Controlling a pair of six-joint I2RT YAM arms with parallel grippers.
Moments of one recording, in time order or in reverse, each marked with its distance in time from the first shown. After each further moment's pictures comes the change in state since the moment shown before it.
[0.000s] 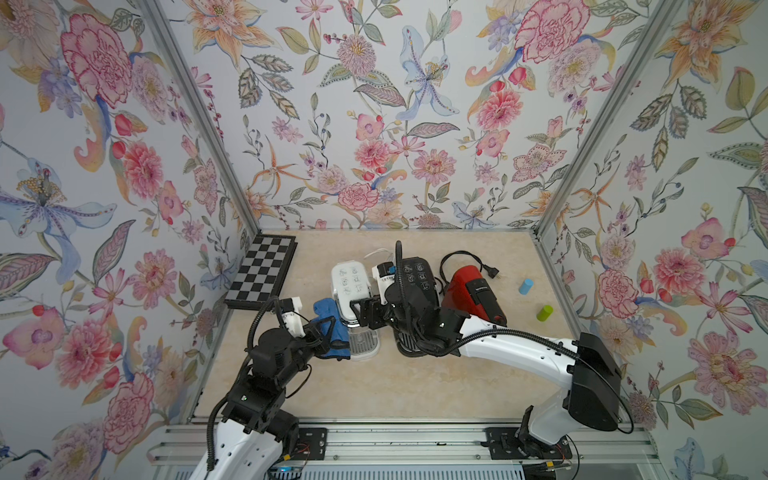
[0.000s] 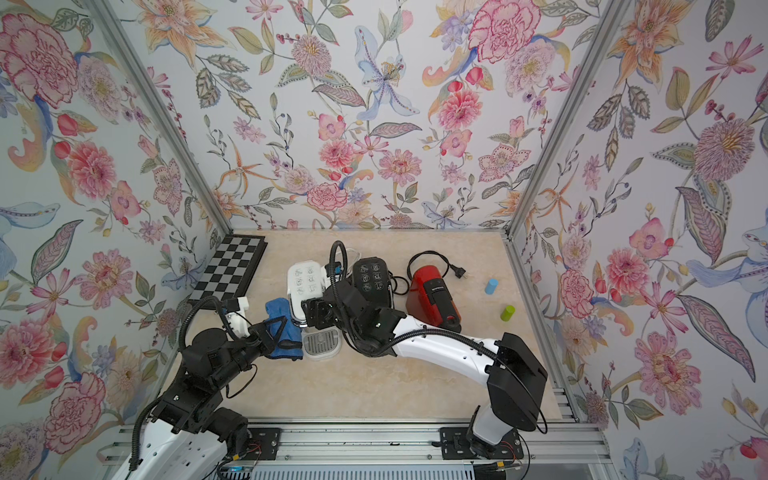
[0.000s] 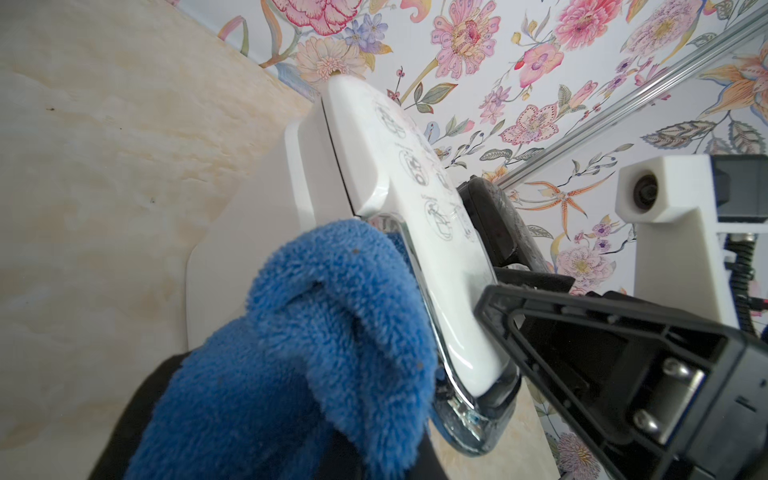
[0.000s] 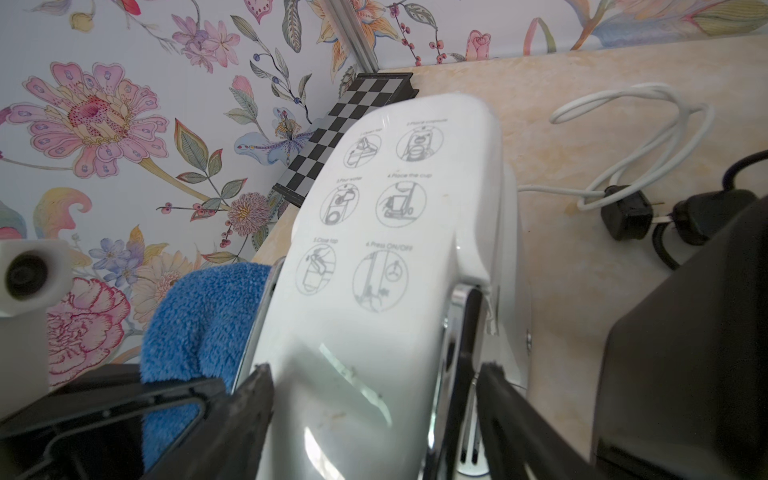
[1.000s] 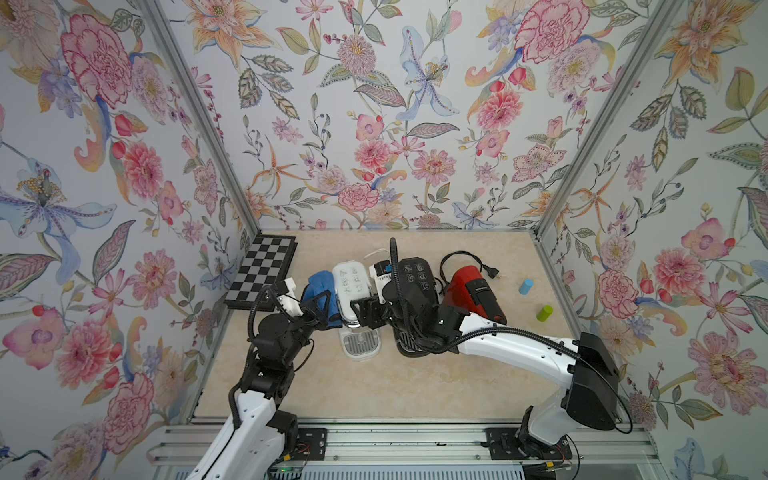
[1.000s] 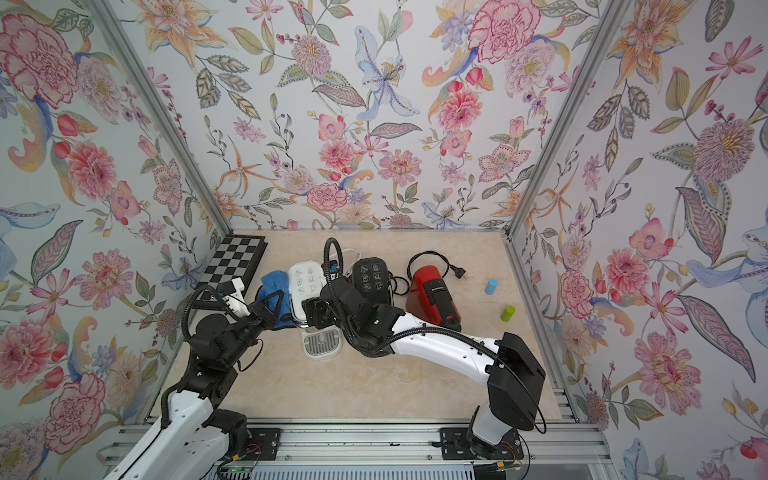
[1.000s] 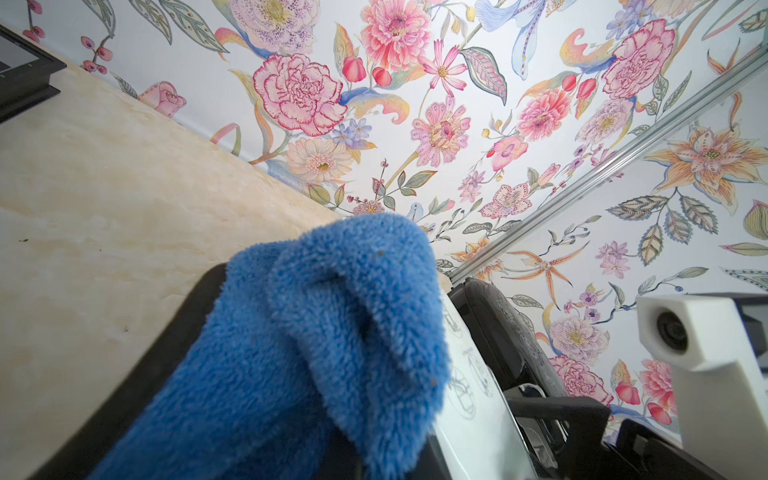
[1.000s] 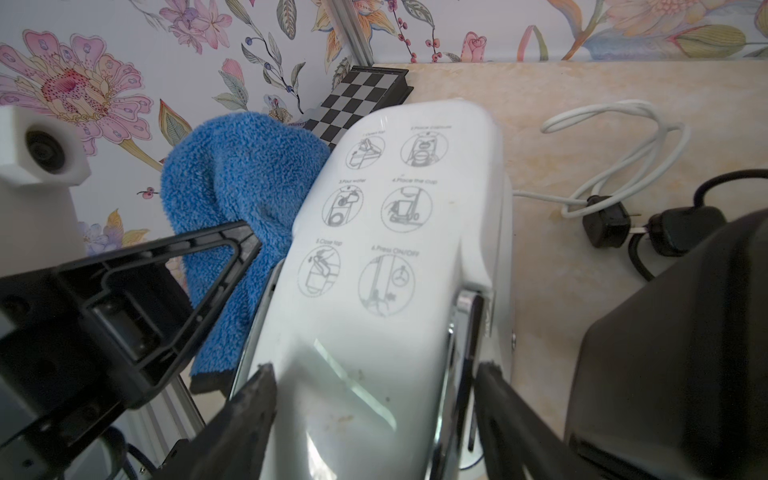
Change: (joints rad) left arm 0.135 0.200 -0.149 0.553 0.085 -0.028; right arm 0.005 0.023 0.062 -0.072 0.021 -0.051
